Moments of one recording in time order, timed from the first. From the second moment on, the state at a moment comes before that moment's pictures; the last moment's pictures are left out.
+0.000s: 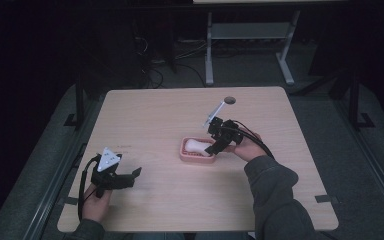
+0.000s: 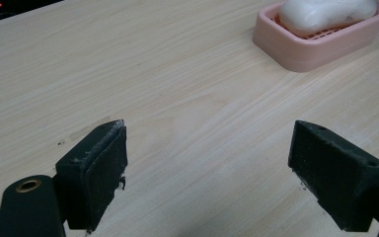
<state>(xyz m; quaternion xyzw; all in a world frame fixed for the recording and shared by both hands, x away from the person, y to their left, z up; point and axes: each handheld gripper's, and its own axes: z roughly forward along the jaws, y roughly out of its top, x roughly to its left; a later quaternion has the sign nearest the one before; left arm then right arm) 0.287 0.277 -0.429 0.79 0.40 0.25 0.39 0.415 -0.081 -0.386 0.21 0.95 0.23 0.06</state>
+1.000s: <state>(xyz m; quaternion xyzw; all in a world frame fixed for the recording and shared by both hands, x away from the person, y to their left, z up) 0.286 0.275 -0.429 0.79 0.40 0.25 0.39 0.400 -0.101 -0.379 0.22 0.94 0.24 0.07</state>
